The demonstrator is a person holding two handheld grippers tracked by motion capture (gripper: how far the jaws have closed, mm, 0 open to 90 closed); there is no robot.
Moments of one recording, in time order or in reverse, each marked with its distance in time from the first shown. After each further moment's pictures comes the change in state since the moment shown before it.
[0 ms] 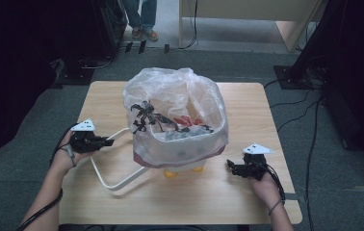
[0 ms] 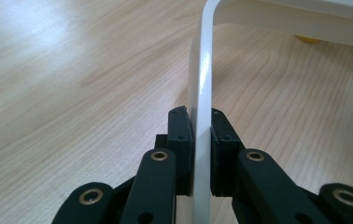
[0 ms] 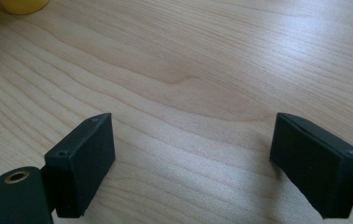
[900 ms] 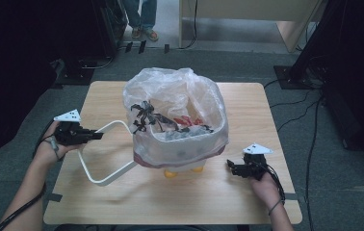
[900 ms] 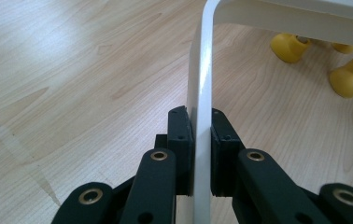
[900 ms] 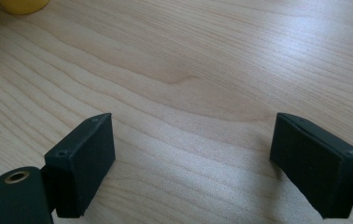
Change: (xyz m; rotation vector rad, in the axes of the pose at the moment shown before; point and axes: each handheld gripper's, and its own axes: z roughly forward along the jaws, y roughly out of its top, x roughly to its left) left arm 0.009 0.024 -0.044 0.009 -0.020 -0.004; right arm 0.000 0.000 0.000 0.000 0.000 0.000
